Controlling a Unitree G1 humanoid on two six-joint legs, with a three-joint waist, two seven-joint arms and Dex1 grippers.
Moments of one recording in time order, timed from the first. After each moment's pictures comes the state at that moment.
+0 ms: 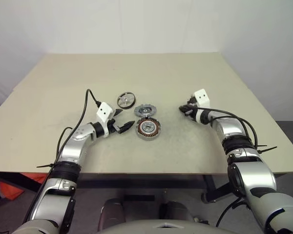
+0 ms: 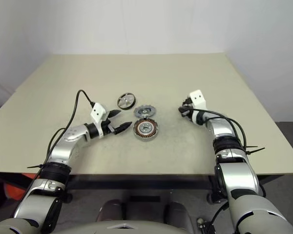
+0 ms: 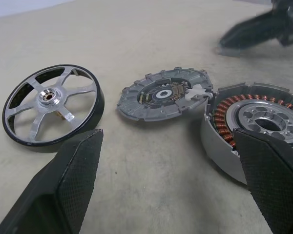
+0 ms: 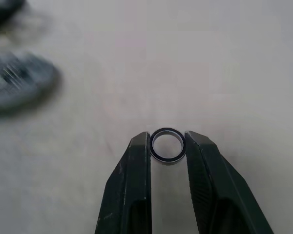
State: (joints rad) left arm -0.43 0.33 -0.03 0.38 -0.20 0.08 -0.81; right arm -0.76 -0.39 -0.03 0.69 0.09 0.28 0.70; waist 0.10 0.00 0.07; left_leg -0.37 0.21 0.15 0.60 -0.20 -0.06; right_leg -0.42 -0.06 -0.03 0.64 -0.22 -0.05
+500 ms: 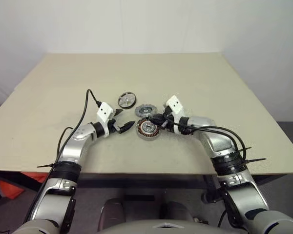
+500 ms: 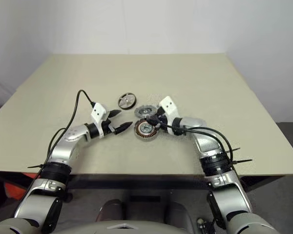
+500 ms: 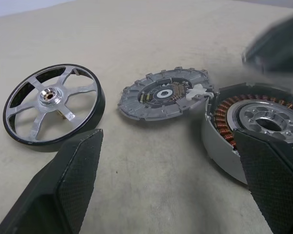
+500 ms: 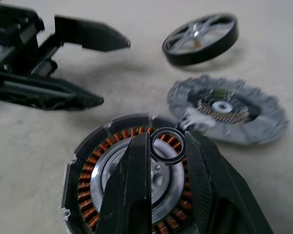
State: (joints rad) left arm -0.43 0.33 -0.03 0.39 -0.20 0.08 -0.81; right arm -0.53 -0.30 0.17 0.09 0.19 0.67 0.75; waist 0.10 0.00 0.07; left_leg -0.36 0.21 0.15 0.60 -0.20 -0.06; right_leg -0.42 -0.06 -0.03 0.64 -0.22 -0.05
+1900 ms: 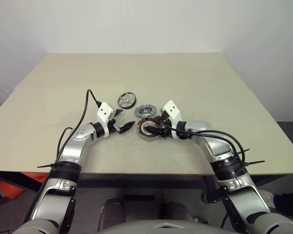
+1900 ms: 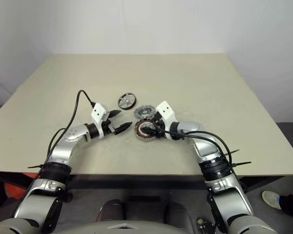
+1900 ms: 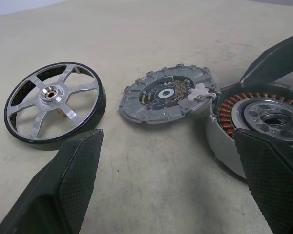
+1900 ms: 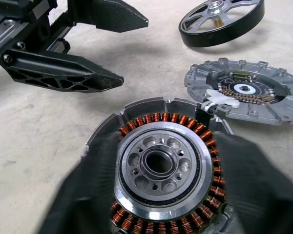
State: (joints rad) left arm -0.43 0.33 -0.03 0.39 -0.19 0.08 -0.81; right arm -0.49 -0.31 0.21 0.05 0.20 0.69 0.74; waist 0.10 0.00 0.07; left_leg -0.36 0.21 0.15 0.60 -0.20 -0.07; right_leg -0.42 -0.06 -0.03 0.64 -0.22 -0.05
